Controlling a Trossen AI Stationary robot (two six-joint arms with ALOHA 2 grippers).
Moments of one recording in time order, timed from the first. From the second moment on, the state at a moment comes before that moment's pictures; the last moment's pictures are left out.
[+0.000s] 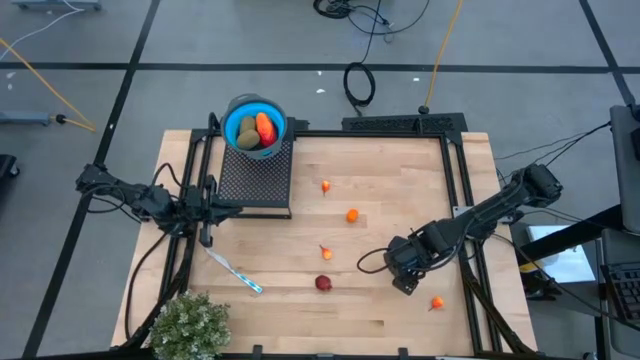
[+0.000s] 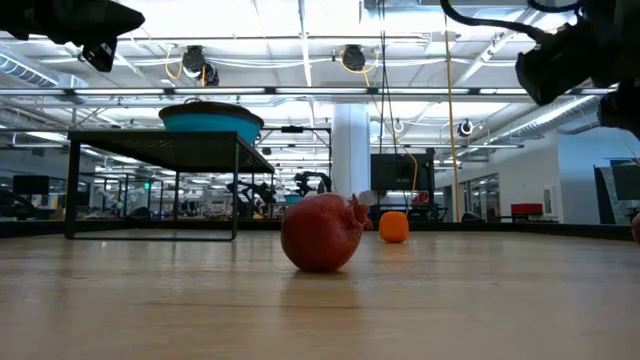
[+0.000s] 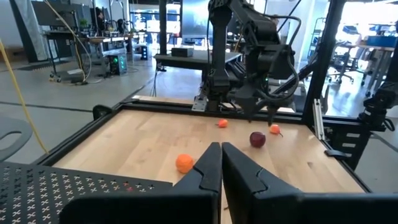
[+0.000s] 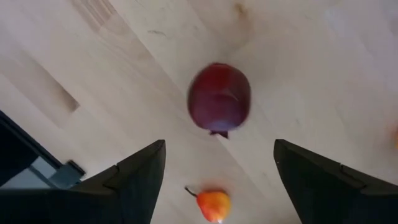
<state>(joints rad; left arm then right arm) -0.41 0.26 0.33 -0.09 -0.46 -0.08 0.45 1.44 0.94 -0.94 -0.24 1.12</state>
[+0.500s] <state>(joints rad) -0.41 0.26 0.33 -0.09 -0.46 -0.09 0.44 1.44 0.85 -0.77 -0.23 1.11</state>
